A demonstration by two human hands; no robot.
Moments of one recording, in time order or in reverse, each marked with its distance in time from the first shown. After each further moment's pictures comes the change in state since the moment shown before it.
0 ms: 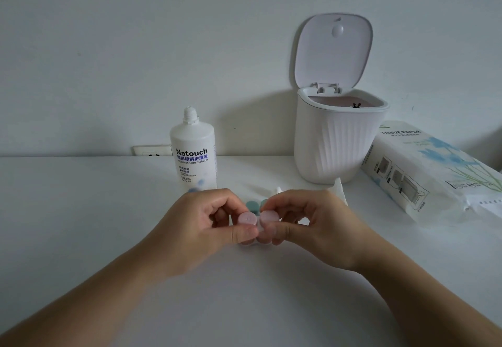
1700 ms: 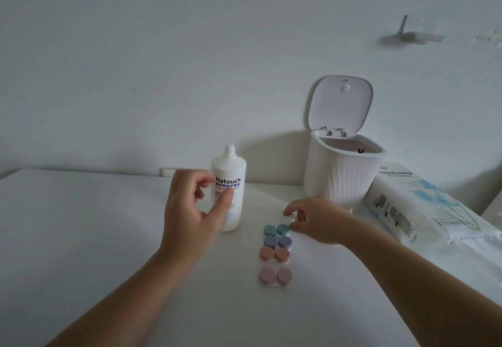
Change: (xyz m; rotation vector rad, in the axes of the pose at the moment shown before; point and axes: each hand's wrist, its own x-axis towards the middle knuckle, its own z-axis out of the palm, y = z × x) left_hand 0.010 -0.025 -0.032 0.166 0.770 0.242; right_hand 0.072 0.026 -0.021 -0.822 -0.126 0.228
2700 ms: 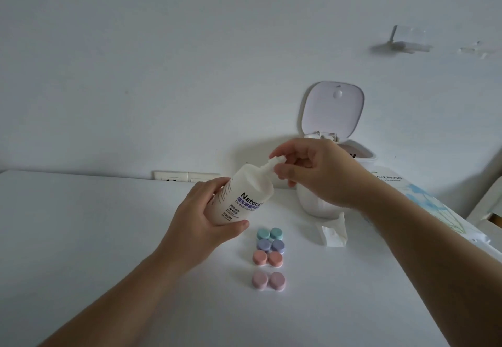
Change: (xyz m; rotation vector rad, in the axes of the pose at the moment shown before) left_hand 0.000 0.001 0.000 -0.073 -0.393 -0.140; right_hand -0.039 -0.067 -0.104 0.561 0.303 -0.221
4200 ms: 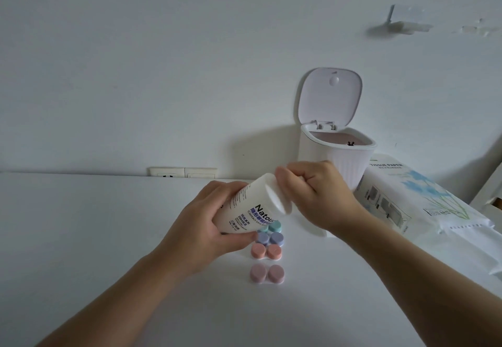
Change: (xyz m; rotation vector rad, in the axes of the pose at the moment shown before) left_hand -0.006 0.012 0.005 0.028 -0.164 0.190; right_hand -0.026 0.021 0.041 -0.144 0.270 -0.079
